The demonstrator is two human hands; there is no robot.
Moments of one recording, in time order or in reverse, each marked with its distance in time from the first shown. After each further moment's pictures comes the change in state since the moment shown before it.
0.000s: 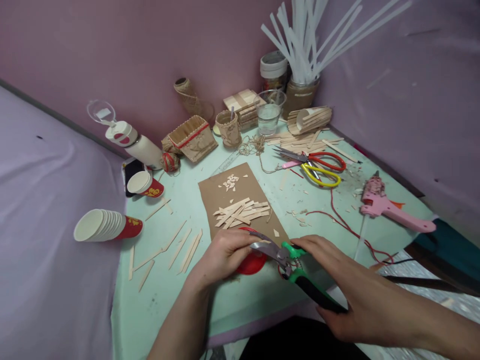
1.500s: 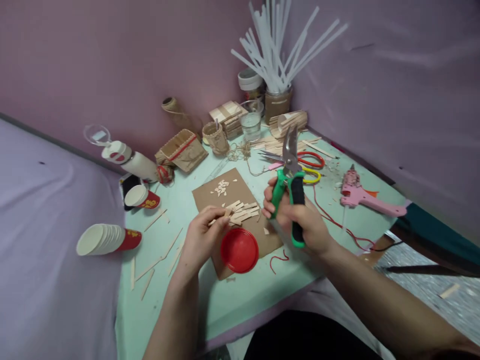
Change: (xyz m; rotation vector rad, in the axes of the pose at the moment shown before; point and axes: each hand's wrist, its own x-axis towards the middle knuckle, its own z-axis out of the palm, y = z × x) left_hand 0.020 0.015 -0.021 0.022 0.402 -0.374; right_hand 0.079 -0.014 -0.002 1.242 0.539 -0.262
